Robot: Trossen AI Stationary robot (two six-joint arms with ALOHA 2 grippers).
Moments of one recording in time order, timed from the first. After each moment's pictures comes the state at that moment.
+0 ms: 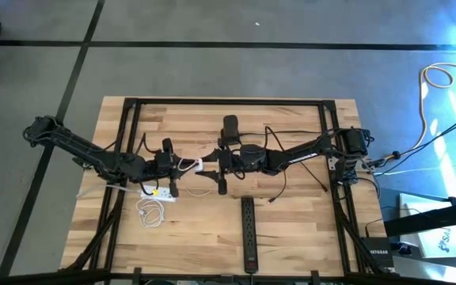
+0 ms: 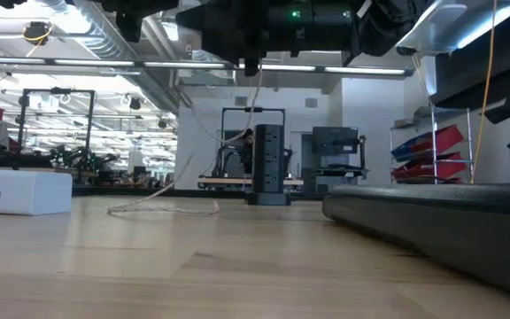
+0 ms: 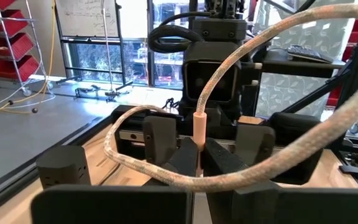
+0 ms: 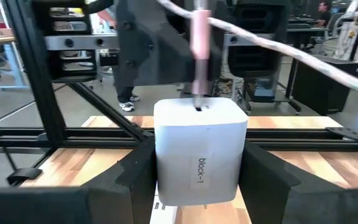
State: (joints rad) left arm -0.36 1.00 0.50 0.51 -0.63 -0.02; right arm 0.06 1.88 1.09 0.76 -0.04 0.05
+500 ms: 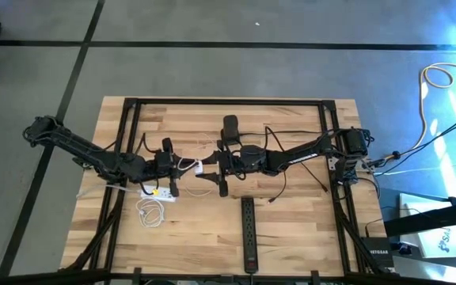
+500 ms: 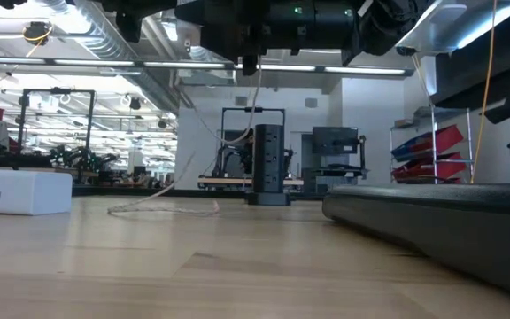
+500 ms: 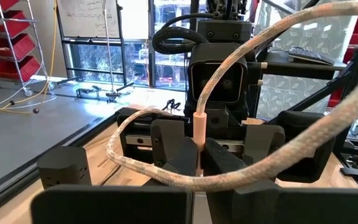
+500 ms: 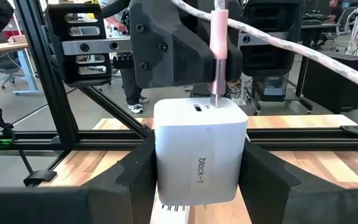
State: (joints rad) left arm -0.36 1.00 0.50 0.53 -0.64 -0.02; right arm 0.06 1.88 1.09 0.77 -0.06 0.08
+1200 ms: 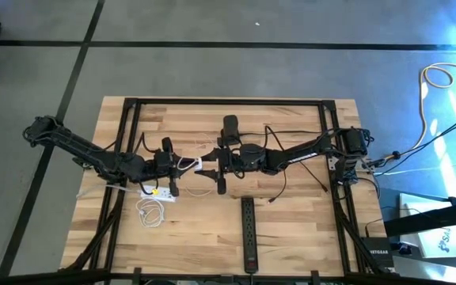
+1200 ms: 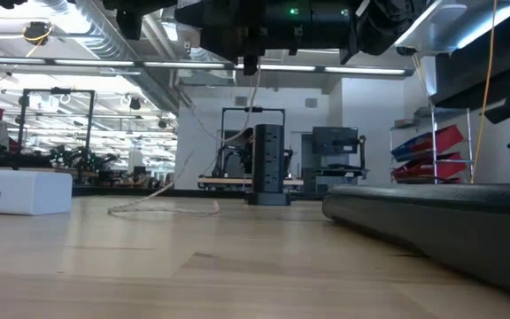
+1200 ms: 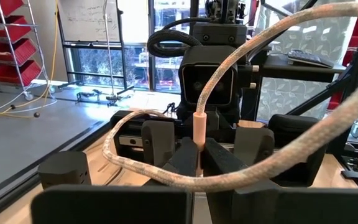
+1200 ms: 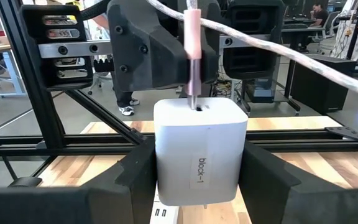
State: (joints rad) left arm -0.36 1.00 0.50 0.54 -0.64 0.00; right arm 0.05 1.88 1.10 0.76 -0.03 0.07
